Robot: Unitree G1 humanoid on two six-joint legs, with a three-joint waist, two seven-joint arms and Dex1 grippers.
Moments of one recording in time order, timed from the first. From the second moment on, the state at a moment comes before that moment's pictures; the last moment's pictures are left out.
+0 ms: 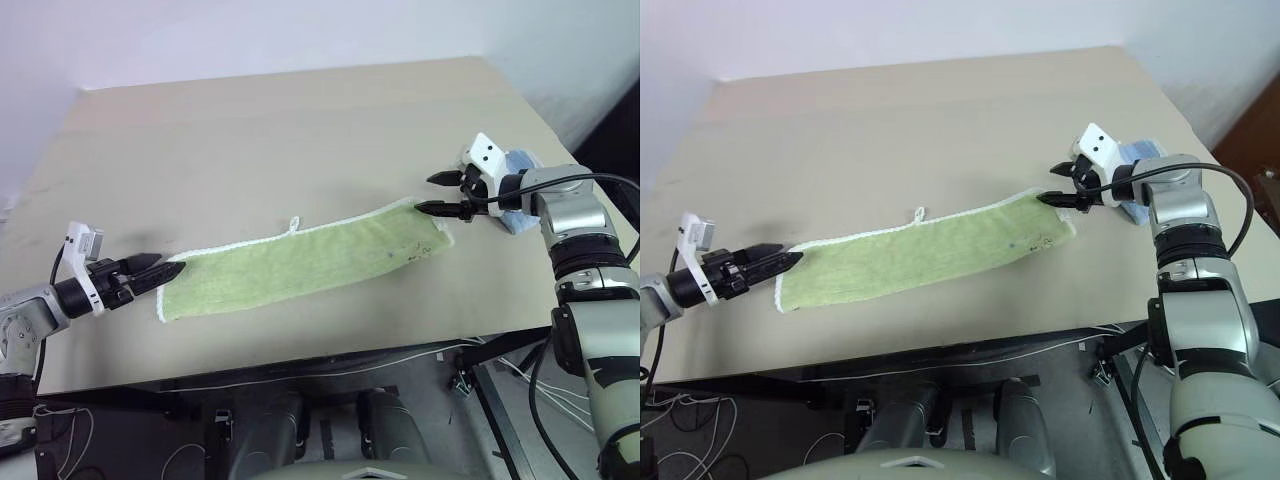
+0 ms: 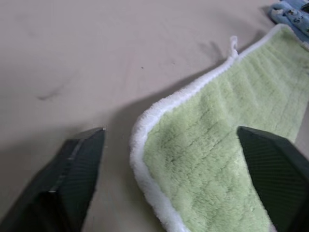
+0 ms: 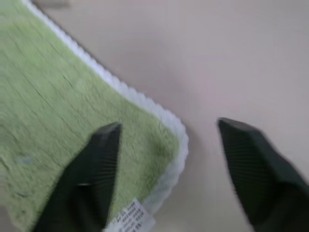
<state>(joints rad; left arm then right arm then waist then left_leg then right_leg) -0.20 0.83 0.40 0.24 -0.62 0.66 -1.02 -1.00 -0.68 0.05 0.88 0.05 0.09 1.20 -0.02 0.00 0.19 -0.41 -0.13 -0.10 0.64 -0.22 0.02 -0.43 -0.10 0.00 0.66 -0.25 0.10</state>
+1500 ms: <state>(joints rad) -0.32 0.83 0.09 -0.14 -0.53 0.43 -1.22 -0.80 -0.76 -0.27 0.78 0.50 1.35 1.06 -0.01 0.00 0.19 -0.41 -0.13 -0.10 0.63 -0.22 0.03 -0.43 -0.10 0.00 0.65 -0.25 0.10</state>
